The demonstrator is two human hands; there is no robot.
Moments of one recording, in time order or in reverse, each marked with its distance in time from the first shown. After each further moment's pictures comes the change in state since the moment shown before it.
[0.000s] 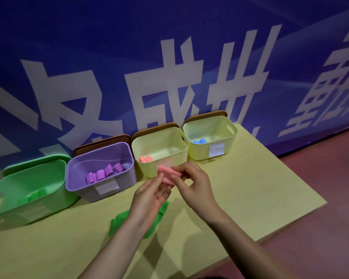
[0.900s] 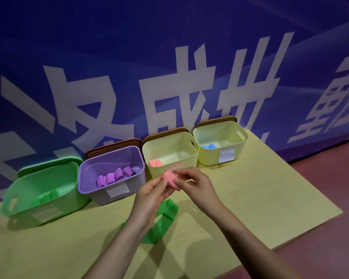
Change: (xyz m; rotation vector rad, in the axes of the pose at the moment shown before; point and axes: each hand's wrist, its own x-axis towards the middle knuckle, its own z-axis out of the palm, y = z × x) left_hand -0.007 0.027 -0.013 0.223 -0.044 0.158; right_hand 0.015 0.002 0.022 0.186 -0.187 0.285
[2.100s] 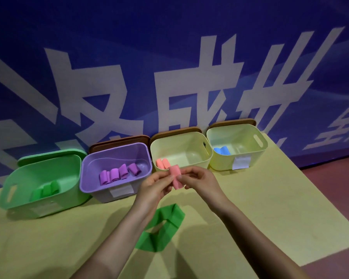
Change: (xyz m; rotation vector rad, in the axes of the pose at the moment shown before) left_hand 0.083 -0.008 -0.035 0.025 0.099 -0.086; right_hand 0.069 0.009 0.012 0.119 -0.130 0.282
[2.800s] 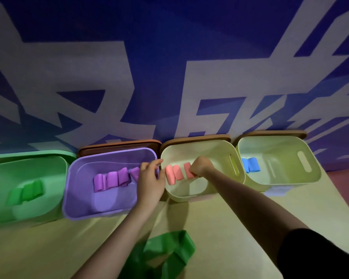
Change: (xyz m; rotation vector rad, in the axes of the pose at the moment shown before) left_hand 0.194 -0.035 -0.062 0.882 0.367 0.215; right_hand 0.284 0.125 0.007 -1.128 -0.183 0.524
